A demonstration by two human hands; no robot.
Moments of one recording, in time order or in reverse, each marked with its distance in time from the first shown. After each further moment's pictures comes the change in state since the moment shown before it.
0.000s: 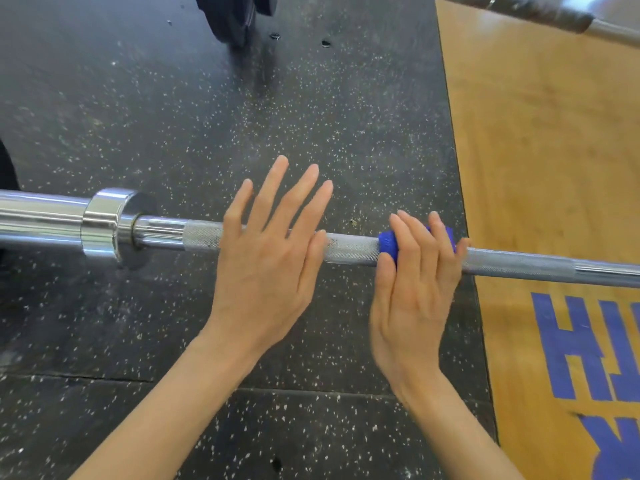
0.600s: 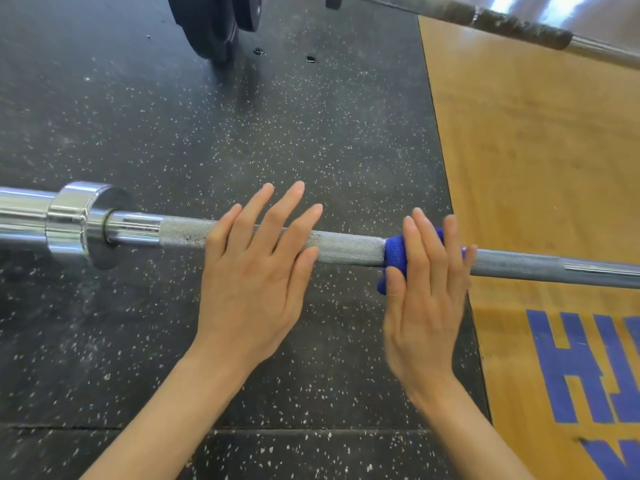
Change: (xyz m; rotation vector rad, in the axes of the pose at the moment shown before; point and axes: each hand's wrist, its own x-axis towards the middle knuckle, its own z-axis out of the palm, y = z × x) left_hand 0.014 -0.006 0.020 -0.025 0.005 -0.034; right_hand 0.019 0.037 0.012 -0.054 0.046 -0.086
